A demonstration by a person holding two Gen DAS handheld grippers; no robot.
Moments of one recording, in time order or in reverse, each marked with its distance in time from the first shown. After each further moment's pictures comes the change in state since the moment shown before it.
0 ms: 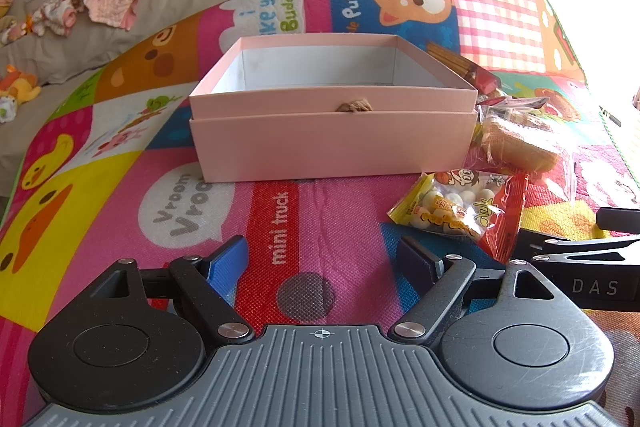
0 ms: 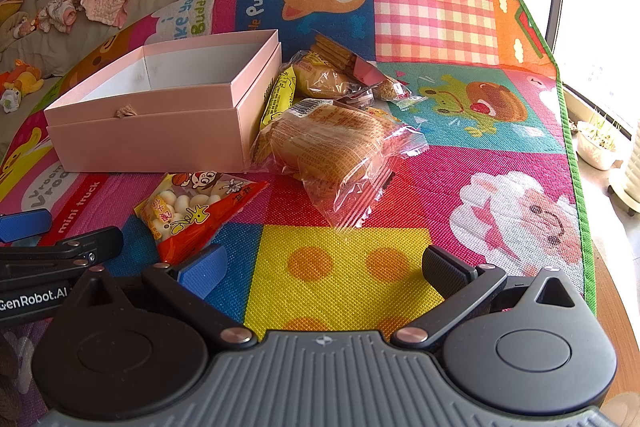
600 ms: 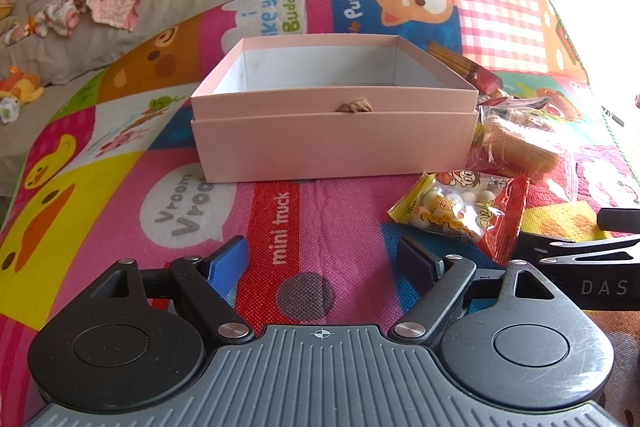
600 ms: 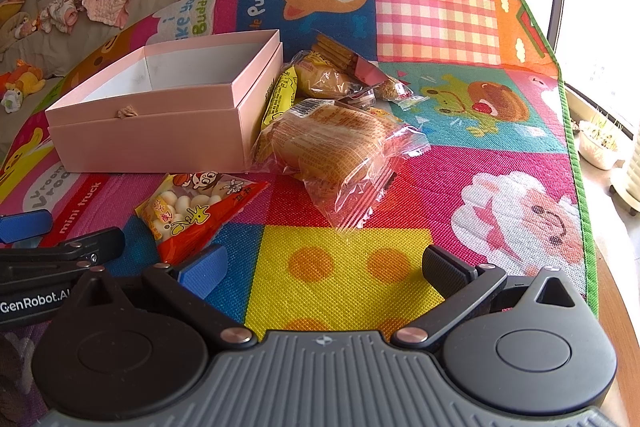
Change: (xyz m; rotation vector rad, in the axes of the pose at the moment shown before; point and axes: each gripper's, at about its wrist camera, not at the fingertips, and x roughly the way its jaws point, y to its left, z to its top) left arm 0.002 -0.002 0.001 -0.002 -0.001 0.008; right arm 0.000 -0.003 0.000 -0.009 0.024 0.030
